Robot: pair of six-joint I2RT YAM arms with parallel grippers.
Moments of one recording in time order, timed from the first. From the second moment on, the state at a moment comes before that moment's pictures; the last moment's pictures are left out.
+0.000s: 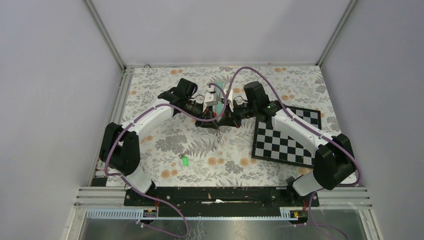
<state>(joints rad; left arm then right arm) -0.48 1.64 1.26 -0.59 1.10 0.67 0.57 1.50 1.13 -0.32 -0.83 -0.43</state>
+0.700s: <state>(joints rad) -0.48 1.64 1.27 -0.59 1.14 0.70 0.56 1.50 1.13 -0.30 -0.85 -0.39</state>
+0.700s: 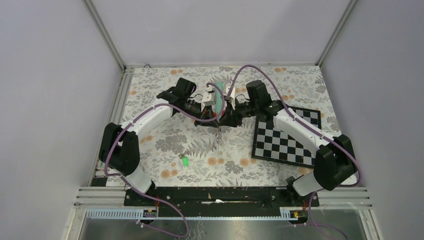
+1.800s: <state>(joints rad) -0.46 1.49 0.83 0.63 1.25 -0.30 0.45 1.39 0.94 0.00 -1.14 -0.21</state>
